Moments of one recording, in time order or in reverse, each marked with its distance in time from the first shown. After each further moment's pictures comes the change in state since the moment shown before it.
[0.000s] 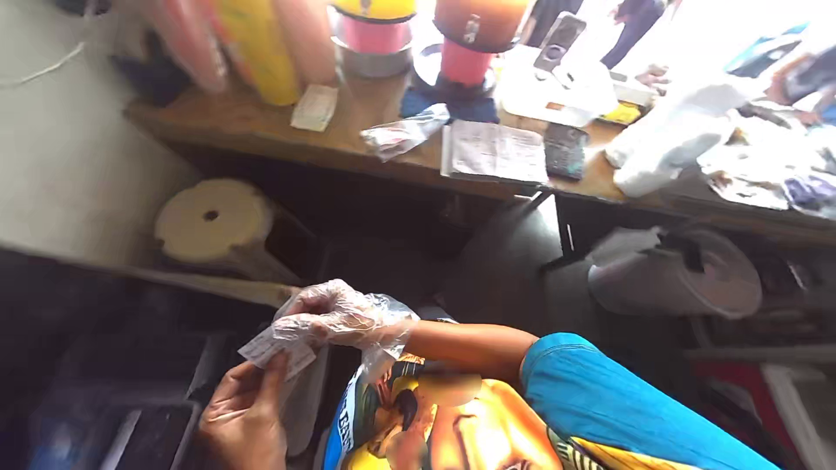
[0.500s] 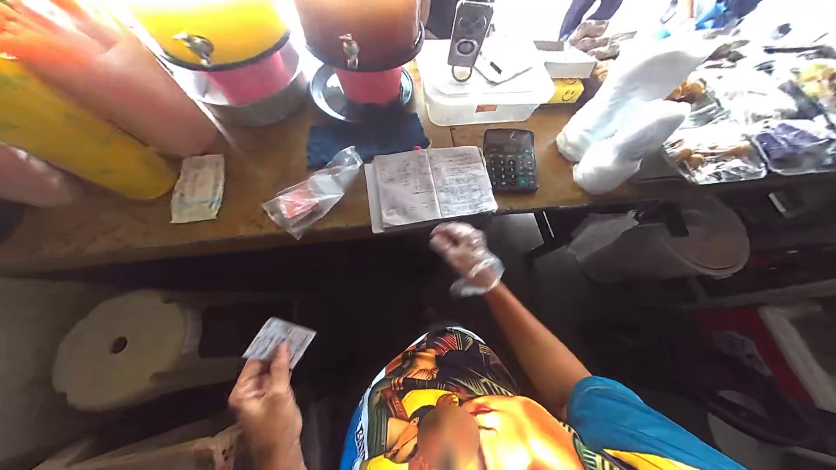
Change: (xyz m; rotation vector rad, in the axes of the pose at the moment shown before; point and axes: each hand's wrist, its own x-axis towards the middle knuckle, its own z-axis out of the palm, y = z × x) left_hand 0.099 -0.030 0.239 0.054 -0.244 -0.086; right_hand -0.086 0.024 -0.379 -0.793 0.915 0.151
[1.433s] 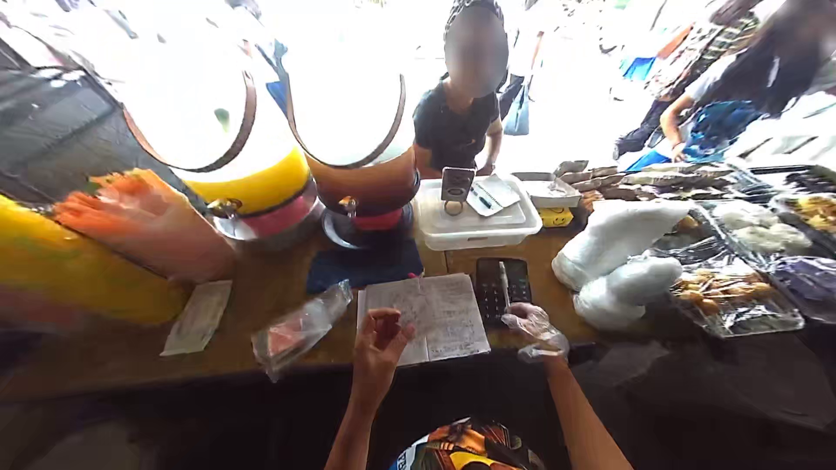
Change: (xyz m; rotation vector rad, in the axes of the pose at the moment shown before) left_hand 0.103 0.056 0.277 -0.181 -0.507 0.261; right_hand 0.129 0.134 -0.155 -0.014 -0.030 0.481
